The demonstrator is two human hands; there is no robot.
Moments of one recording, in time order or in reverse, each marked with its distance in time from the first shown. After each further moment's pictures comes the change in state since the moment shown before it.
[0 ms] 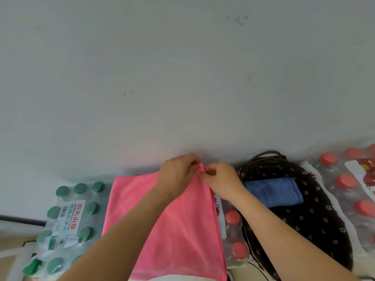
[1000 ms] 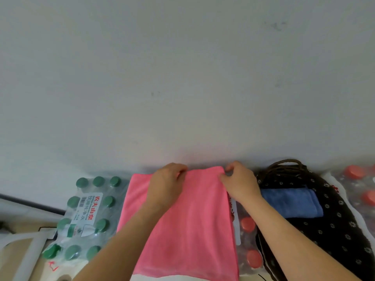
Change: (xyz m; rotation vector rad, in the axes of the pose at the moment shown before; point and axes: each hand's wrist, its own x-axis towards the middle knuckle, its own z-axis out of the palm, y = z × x) left_hand -0.039 -0.044 -0.019 0.078 0.130 -0.210; right_hand 0.009 0.000 0.005 -0.105 0.098 0.133
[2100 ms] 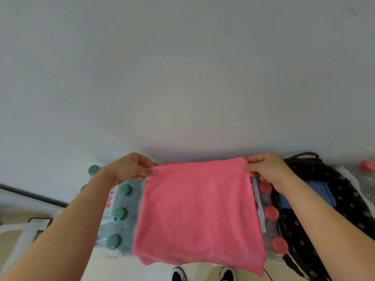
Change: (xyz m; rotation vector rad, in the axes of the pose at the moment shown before) left_hand 0.020 -0.144 -0.089 -0.609 -0.689 -0.479; right_hand -0.006 -0.024 -0.025 0.428 -0.149 0.262
